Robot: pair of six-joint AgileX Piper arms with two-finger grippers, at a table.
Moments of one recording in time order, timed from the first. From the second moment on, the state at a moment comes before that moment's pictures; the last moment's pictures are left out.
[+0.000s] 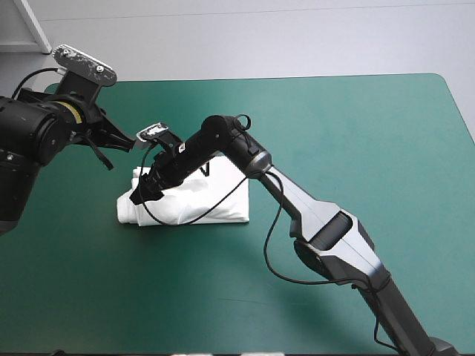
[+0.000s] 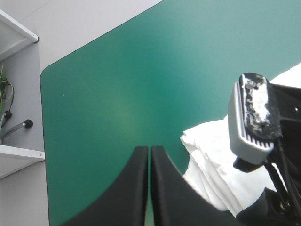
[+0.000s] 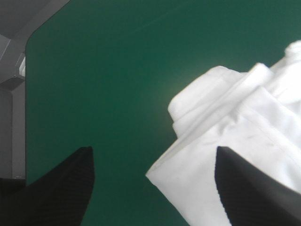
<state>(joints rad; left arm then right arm) -0.41 1.34 -1.73 0.38 1.24 0.12 0.77 2.45 -2.58 0.75 1.20 -0.33</state>
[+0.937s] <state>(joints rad) -0.41 1.34 -1.73 0.35 1.22 0.12 0.41 2.09 -1.80 0.65 1.07 -0.33</state>
